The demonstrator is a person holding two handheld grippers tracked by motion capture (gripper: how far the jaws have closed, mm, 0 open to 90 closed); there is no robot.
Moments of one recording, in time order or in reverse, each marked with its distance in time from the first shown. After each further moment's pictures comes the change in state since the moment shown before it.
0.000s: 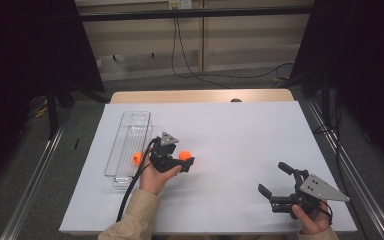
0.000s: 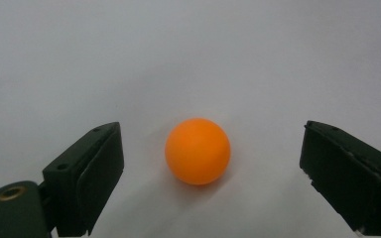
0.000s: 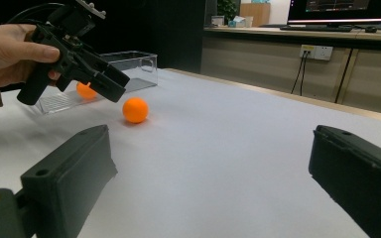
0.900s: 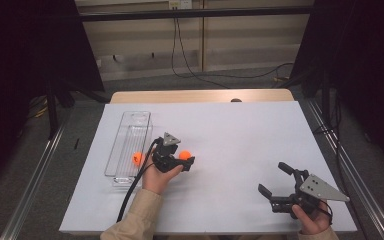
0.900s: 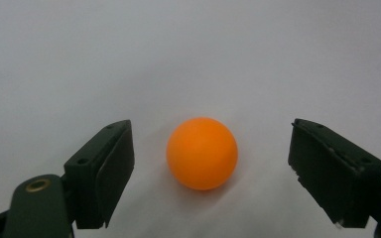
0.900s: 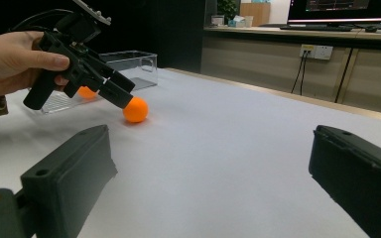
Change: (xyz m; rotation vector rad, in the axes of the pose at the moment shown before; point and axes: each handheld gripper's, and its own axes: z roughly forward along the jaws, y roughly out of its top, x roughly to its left) left arm 0.001 -0.002 0.009 0.010 0.011 0.004; right arm 0.000 0.000 0.000 0.001 -0.001 0.000
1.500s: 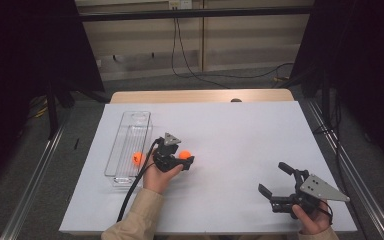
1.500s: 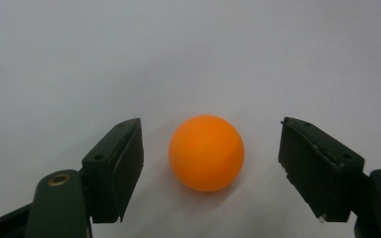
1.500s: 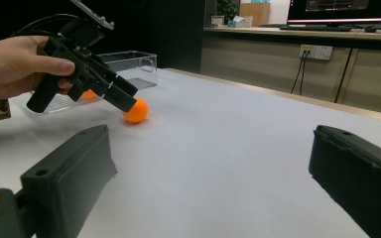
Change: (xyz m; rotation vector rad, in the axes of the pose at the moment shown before) left arm 0.002 -0.002 0.006 0.013 0.001 -0.001; right arm 0.000 0.000 0.000 -0.001 -0.001 0.002
